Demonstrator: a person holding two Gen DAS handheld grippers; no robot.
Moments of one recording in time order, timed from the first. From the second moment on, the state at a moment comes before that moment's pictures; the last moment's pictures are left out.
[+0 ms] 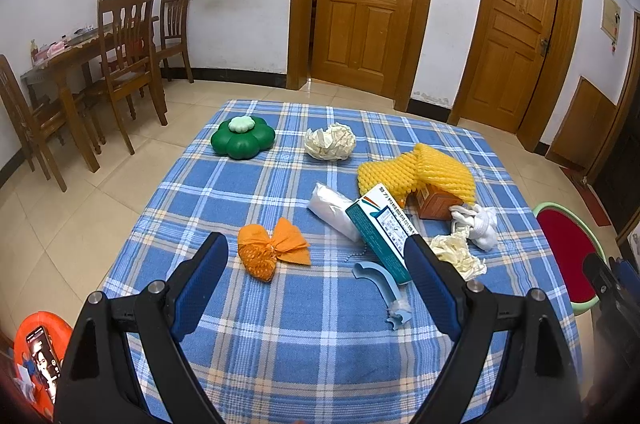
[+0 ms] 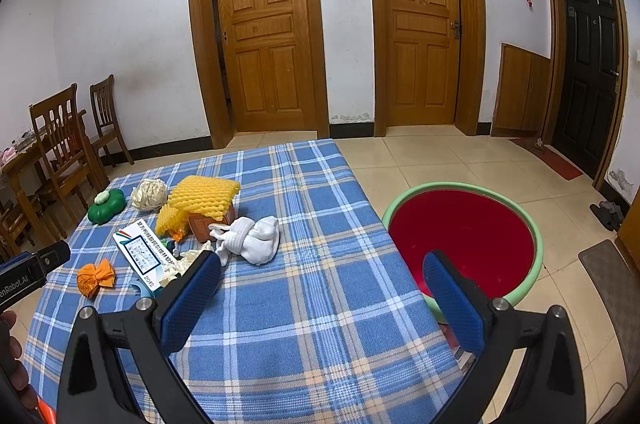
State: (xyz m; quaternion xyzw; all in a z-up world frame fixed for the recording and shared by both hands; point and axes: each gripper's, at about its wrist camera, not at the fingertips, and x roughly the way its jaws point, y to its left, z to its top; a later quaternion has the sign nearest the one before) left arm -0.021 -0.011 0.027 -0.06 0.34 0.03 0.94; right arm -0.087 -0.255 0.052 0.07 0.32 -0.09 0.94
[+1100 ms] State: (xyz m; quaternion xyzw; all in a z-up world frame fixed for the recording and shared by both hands) left arm -0.022 -0.007 0.025 -0.06 0.34 0.03 0.94; right arm -0.087 -0.255 0.052 0.07 0.32 -0.08 0.94
